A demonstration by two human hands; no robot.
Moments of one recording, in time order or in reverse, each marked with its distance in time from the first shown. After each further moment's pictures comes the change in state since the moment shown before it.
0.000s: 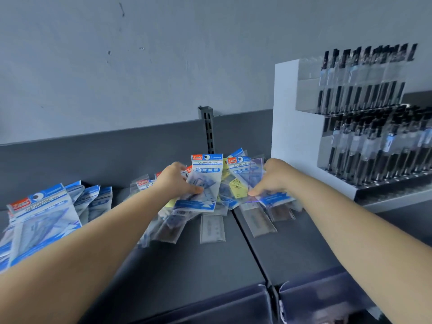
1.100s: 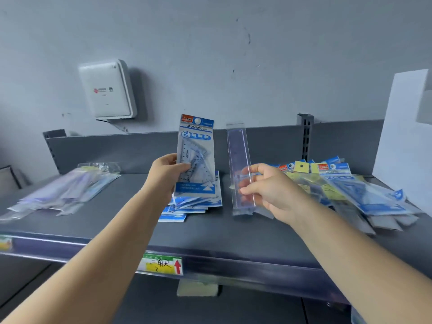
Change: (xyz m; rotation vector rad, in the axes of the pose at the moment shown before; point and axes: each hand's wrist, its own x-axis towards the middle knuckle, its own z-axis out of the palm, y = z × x) left_hand -0.141 -0.104 -0.128 -0.872 0.495 -0.153; right_hand -0.111 -0.133 0.080 0.973 -0.415 -0.398
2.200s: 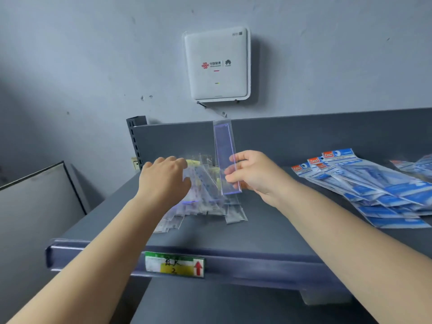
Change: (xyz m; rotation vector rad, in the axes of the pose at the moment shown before) left_hand 0.151 -0.037 -0.376 1.496 0.014 0.526; right_hand 0.136 -0.001 0.402 -0.144 -0.001 -0.025
